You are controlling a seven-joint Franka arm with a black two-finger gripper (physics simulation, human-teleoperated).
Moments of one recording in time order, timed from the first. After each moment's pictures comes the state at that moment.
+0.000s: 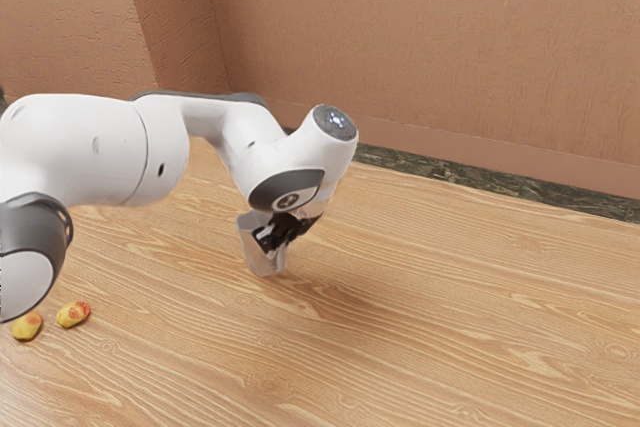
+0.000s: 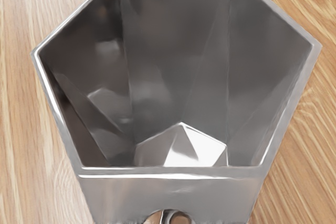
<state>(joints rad) -0.67 0.43 0.43 -1.82 0.35 2.08 -1.67</state>
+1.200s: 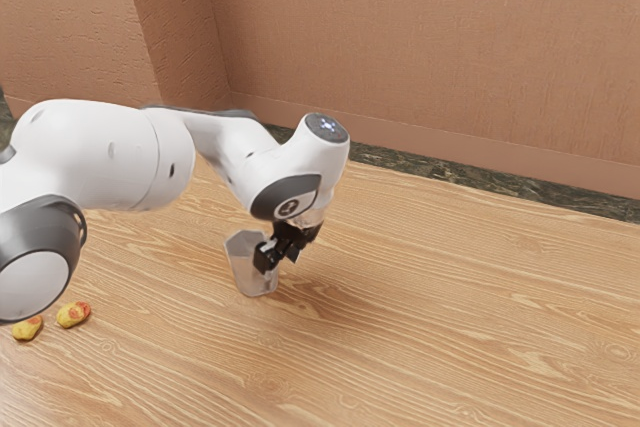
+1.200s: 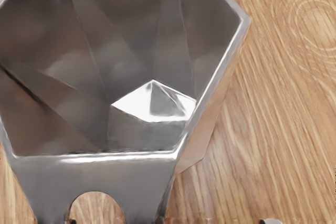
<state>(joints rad) -0.64 0.47 0.43 -1.83 0.22 2.11 -1.69</state>
